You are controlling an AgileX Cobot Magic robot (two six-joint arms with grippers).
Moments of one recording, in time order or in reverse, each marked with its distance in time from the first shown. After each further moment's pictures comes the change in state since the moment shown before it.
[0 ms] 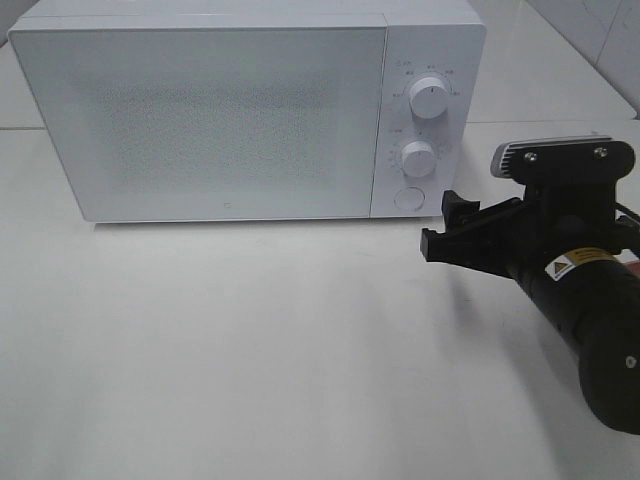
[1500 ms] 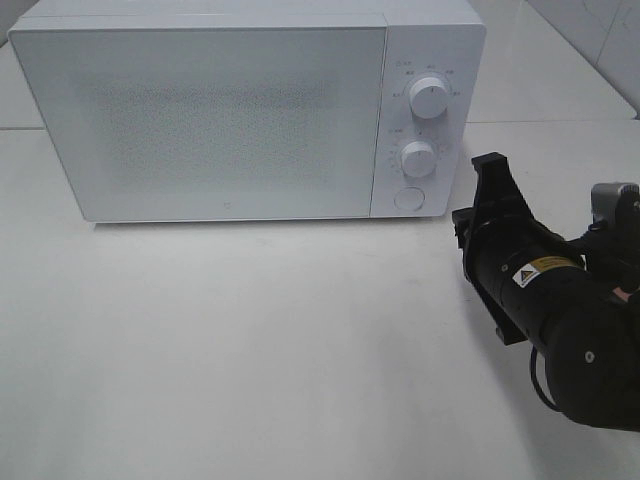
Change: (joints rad) left arm 0.000 0.000 0.000 0.000 0.000 0.000; right arm 0.025 0.066 -0.049 0.030 0.067 1.356
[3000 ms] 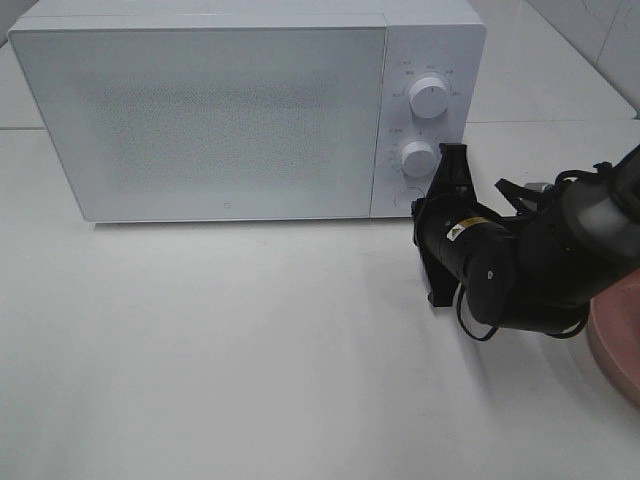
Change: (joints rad) left arm 0.000 0.000 0.000 0.000 0.000 0.000; right arm -0.183 0.279 -0.311 -0.192 0.150 0.304
